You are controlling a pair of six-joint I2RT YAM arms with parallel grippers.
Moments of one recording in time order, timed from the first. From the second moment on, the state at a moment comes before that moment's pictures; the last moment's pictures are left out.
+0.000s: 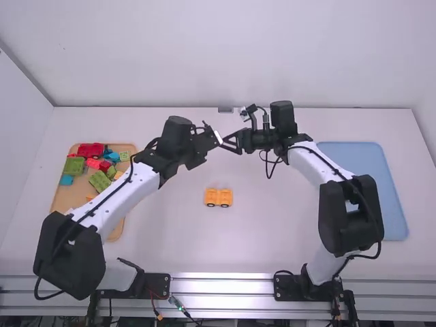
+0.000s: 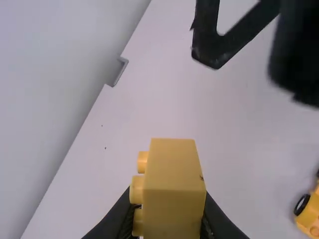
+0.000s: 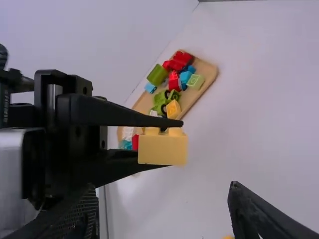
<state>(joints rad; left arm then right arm) -0.38 1.48 1.07 -0.27 0.09 0.72 0.26 1.80 1.21 -0.09 -1.14 0.19</state>
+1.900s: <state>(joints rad) -0.38 1.55 1.07 -0.13 0.24 0.78 0.31 1.80 1.21 -0.09 -0.99 0.21</state>
